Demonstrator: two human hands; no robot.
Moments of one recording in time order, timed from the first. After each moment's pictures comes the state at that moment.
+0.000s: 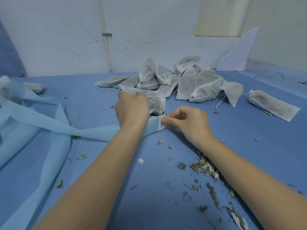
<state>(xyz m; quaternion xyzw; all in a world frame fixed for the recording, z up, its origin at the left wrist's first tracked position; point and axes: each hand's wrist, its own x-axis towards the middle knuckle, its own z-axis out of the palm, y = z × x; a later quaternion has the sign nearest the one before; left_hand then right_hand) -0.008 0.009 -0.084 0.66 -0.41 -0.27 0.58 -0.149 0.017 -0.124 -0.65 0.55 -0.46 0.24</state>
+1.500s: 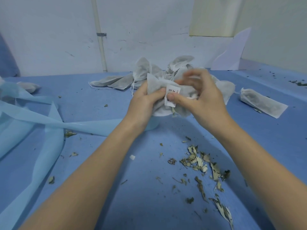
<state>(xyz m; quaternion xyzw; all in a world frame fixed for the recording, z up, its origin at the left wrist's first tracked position) -0.029 0.039 -0.071 0.35 -0.54 -0.52 0.57 -0.174 0.044 -0.073 -0.68 0.44 -0.55 0.20</state>
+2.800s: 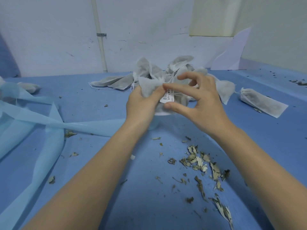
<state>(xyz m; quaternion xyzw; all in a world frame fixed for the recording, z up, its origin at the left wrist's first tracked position) -0.033 0.036 -0.076 0.45 -0.50 -0.42 0.60 -0.178 0.045 -0.079 -0.77 0.45 -0.45 -0.01</state>
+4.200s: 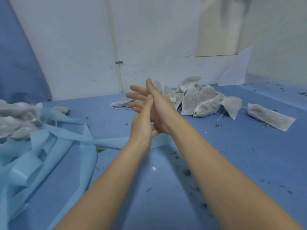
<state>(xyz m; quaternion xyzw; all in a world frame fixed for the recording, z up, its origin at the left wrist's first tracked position) -0.002 0.067 -0.049 0.43 -0.38 -0.54 0.62 -0.053 0.022 -0.031 -0.53 0.28 -0.51 0.62</state>
